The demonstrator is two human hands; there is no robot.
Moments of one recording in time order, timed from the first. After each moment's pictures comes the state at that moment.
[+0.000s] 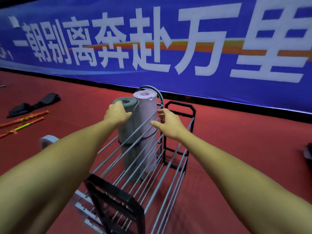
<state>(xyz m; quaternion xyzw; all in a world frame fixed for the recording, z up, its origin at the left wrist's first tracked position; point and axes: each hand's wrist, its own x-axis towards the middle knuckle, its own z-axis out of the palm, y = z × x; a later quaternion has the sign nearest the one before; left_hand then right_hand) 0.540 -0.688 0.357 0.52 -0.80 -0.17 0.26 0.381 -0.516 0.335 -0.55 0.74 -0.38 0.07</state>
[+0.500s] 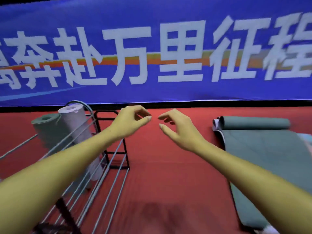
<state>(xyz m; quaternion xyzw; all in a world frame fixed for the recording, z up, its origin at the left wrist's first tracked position) 0.436 -0.302 0.429 0.02 -0.92 -0.26 0.28 0.328 -0.094 0.392 -0.53 0.73 -0.40 -0.17</state>
